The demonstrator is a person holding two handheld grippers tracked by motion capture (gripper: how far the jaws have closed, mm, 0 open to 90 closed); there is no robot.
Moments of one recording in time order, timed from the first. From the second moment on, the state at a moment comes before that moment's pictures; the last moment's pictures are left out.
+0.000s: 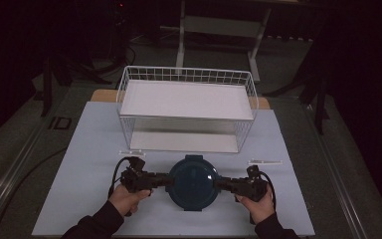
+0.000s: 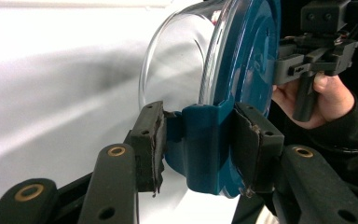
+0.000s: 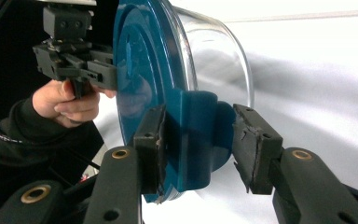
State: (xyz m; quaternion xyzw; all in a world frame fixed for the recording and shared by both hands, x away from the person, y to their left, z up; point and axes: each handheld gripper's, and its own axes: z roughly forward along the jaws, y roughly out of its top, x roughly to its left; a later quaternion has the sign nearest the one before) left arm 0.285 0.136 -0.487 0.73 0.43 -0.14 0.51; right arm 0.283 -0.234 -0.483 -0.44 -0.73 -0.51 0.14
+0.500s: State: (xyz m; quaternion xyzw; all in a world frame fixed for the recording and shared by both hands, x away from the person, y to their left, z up) left arm 0.316 0.153 -0.480 0.73 0.43 -0.11 0.52; right arm 0.322 -0.216 -0.476 -0.42 -0.73 -0.53 0.13
